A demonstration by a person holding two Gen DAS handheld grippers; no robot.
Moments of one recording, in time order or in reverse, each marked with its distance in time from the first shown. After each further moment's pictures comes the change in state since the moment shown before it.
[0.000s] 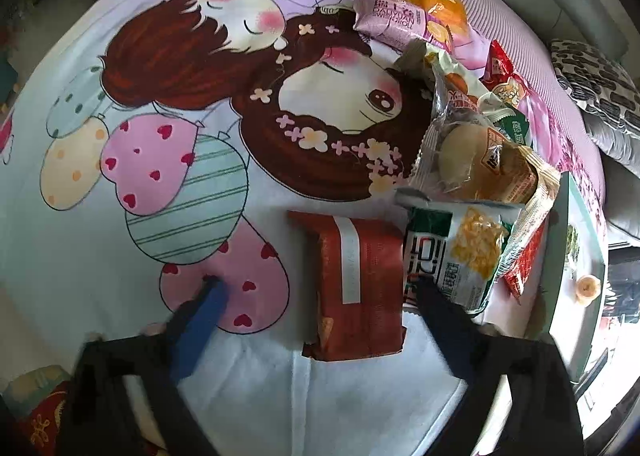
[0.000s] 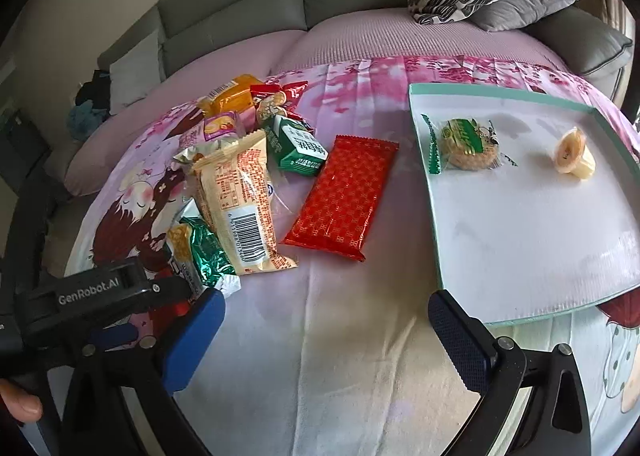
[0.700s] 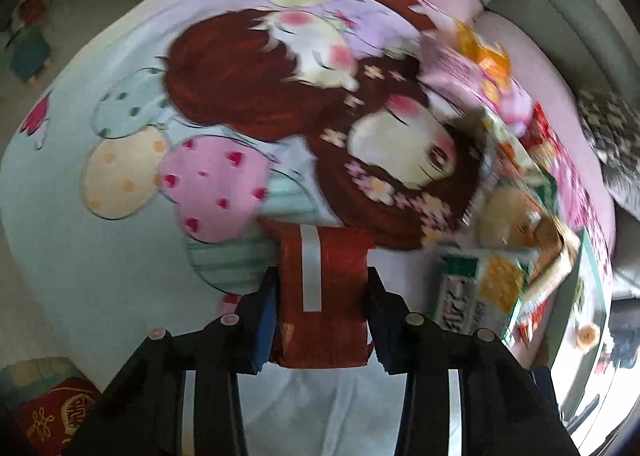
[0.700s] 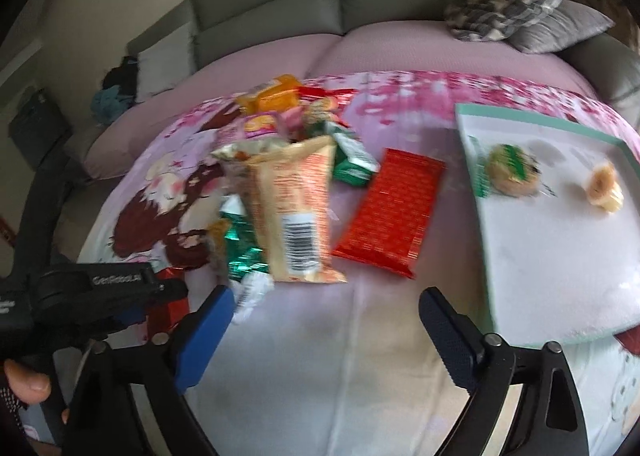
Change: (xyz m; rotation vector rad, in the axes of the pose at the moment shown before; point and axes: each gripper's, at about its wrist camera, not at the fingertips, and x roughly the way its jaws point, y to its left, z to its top) left arm -0.018 0.039 0.015 -0.150 -0.077 0.036; right arm 0.006 0.035 0.003 -0.113 -0.022 0.101
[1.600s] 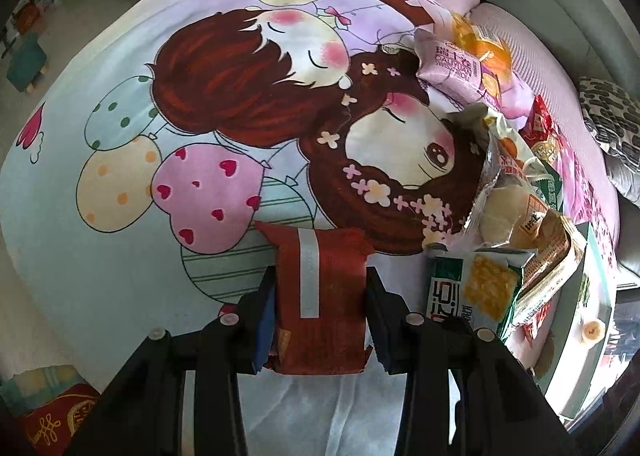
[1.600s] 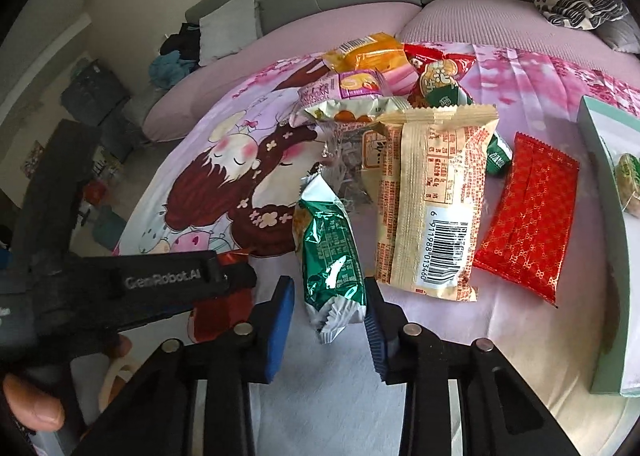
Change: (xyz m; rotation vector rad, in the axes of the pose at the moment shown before) left arm 0.006 -0.018 0.006 0.056 0.023 0.002; right arm 0.050 0.037 0.005 -0.075 0.112 0.208
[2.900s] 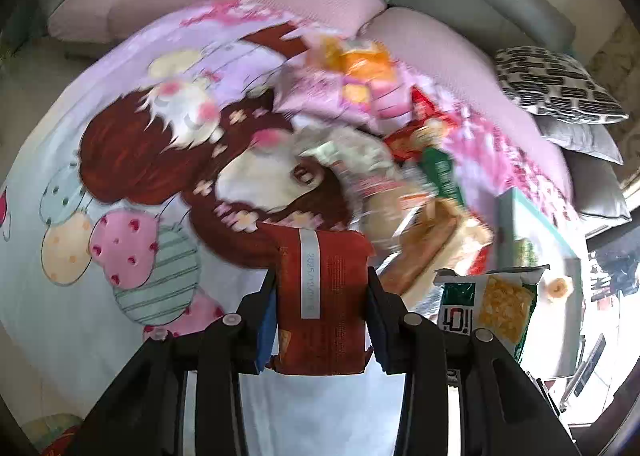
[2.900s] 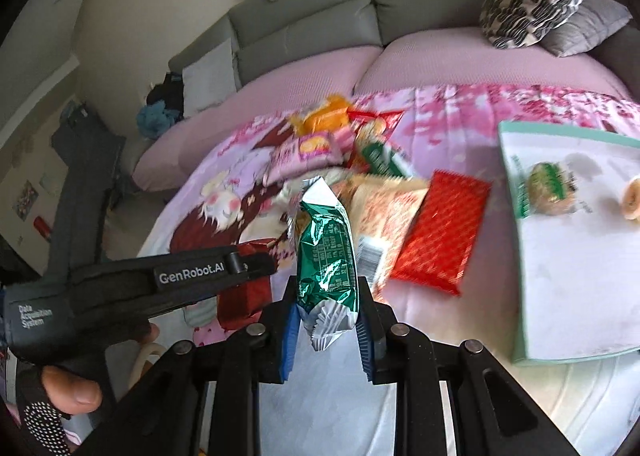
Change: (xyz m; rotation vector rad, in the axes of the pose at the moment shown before) left arm -0.014 -0.090 -0.001 0.235 -0.139 -0.164; right arm -0.087 -0.033 -0.006 0.105 -0.194 -0.054
